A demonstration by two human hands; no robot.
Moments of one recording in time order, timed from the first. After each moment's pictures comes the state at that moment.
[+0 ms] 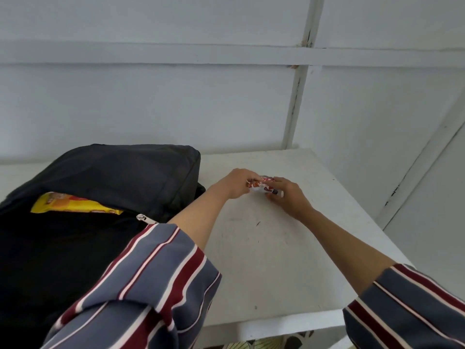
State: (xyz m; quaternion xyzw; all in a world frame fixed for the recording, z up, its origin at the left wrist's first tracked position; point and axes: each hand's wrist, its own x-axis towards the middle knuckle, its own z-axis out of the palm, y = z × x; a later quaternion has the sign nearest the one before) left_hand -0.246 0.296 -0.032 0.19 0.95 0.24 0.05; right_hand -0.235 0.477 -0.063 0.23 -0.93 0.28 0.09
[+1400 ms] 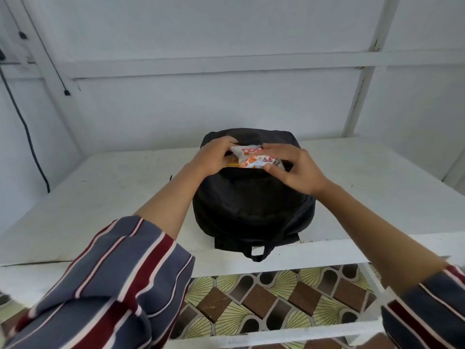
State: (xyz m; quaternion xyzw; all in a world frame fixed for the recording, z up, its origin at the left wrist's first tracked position) left_hand -0.035 -0.010 0.045 0.17 0.95 0.21 -0.14; right_hand -0.016 0.217 0.034 0.40 -0.82 0.36 0.19
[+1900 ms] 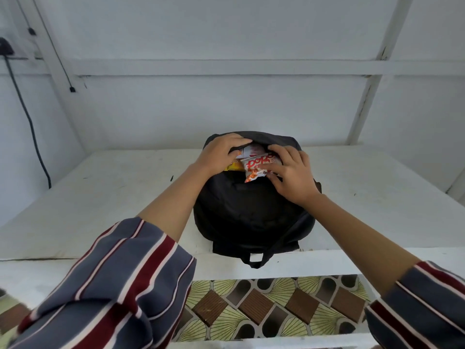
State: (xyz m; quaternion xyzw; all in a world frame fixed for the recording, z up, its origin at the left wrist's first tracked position) left_hand -0.043 -0.007 0.048 0.20 0.93 0.23 -0.21; right_hand -0.045 0.208 0.006 0.33 -0.87 0.10 0.36
